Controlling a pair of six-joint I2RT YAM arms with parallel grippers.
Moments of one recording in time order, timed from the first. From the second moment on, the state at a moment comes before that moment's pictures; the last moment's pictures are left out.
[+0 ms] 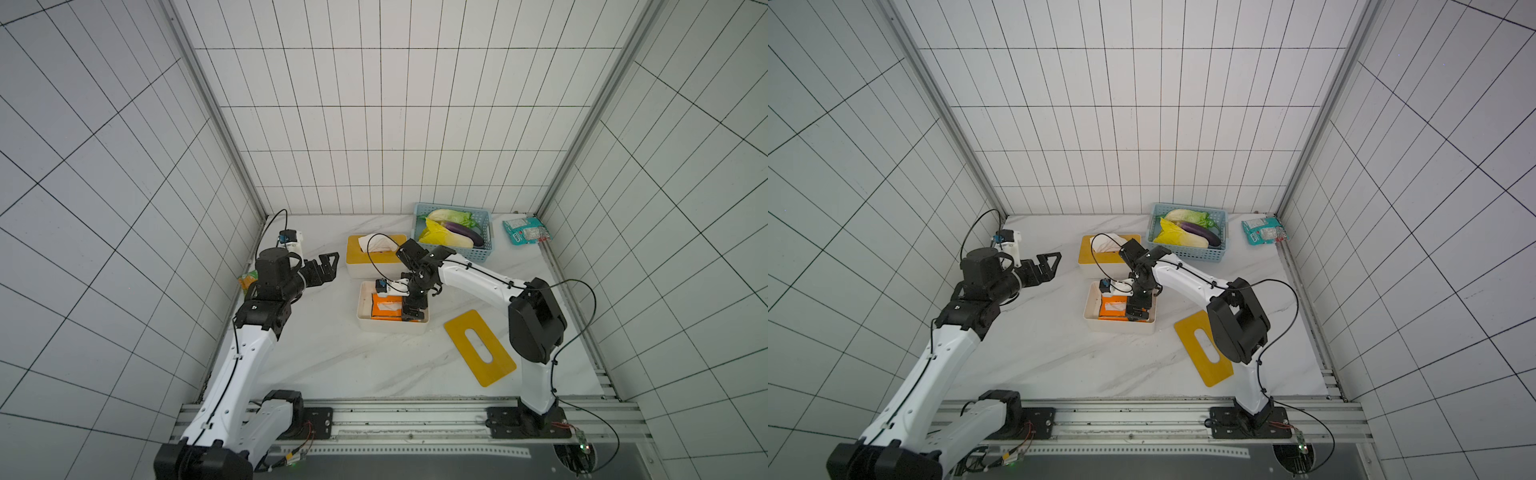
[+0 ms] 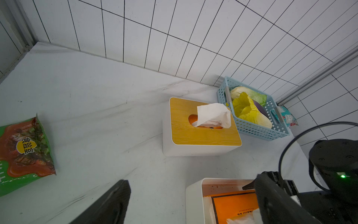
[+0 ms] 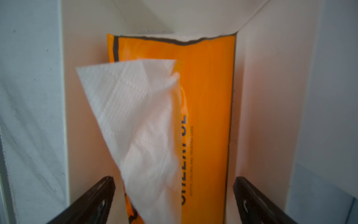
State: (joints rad) left arm -0.06 0.98 0.88 -0.34 0.26 -0.35; right arm 0.83 1.92 1.59 -0.93 -0.24 -0.80
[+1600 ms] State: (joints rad) left arm -0.06 0.98 0.88 -0.33 0.29 -0.36; right arm 0.79 1.37 0.72 -0.76 0.14 0.49
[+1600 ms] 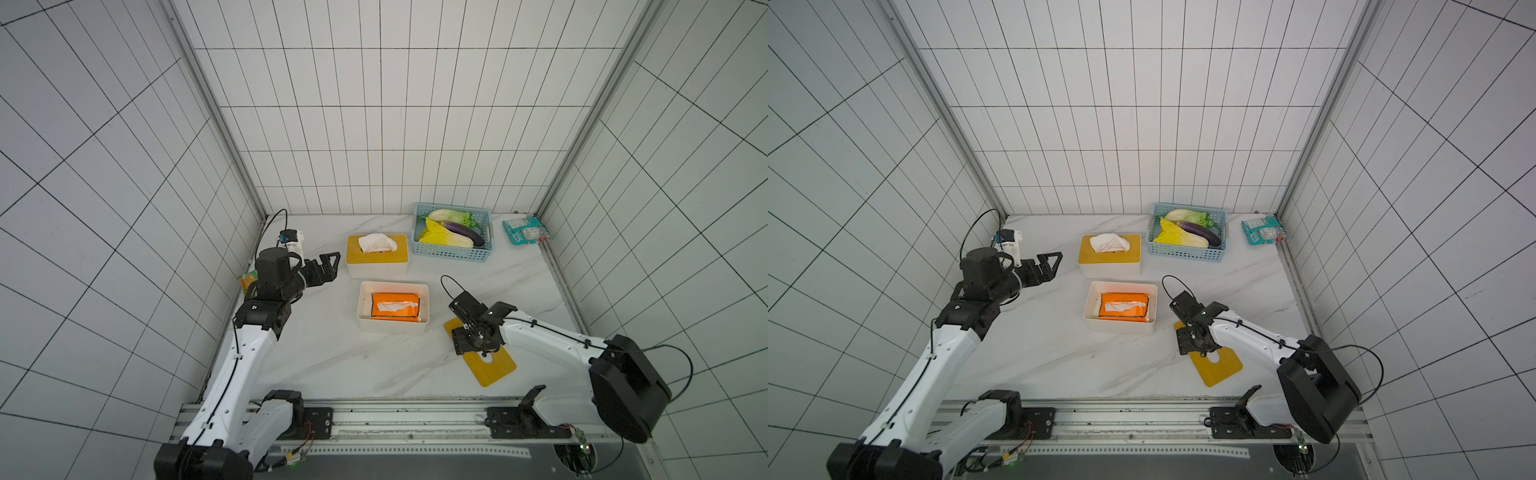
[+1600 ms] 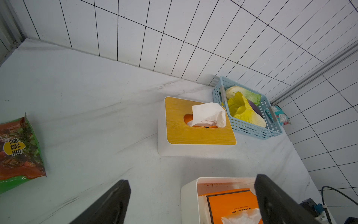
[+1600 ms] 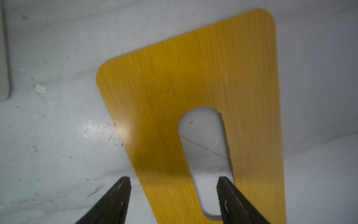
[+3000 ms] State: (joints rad) left arm -0.05 0.98 0.88 -0.33 0.29 -0.36; right arm 0.45 1.88 1.22 -0.83 -0.04 0.55
